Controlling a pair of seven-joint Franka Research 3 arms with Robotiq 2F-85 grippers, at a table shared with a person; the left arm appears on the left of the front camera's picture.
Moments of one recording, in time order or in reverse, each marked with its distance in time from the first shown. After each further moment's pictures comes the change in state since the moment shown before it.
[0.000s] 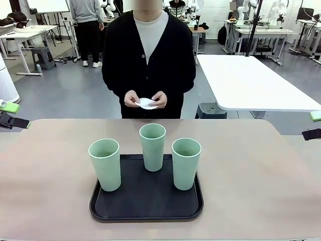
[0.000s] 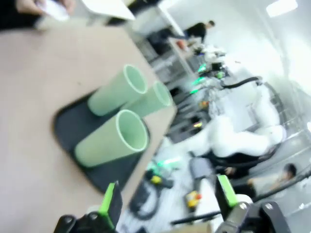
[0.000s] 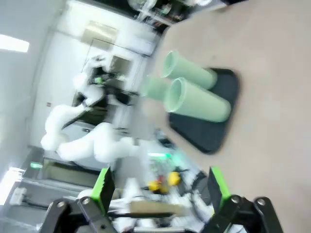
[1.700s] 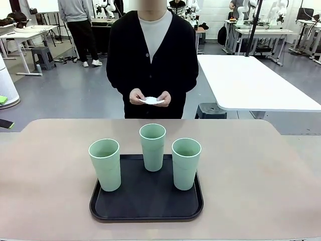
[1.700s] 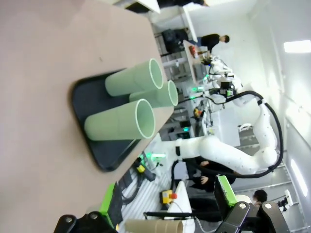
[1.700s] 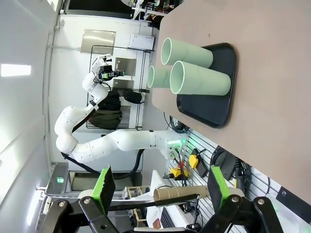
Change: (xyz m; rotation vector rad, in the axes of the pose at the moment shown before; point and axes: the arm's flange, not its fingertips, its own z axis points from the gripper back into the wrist) left arm 0.013 0.010 0.041 0.051 0.023 0.270; right arm -0.012 0.013 0.036 -0.032 0.042 -0.192
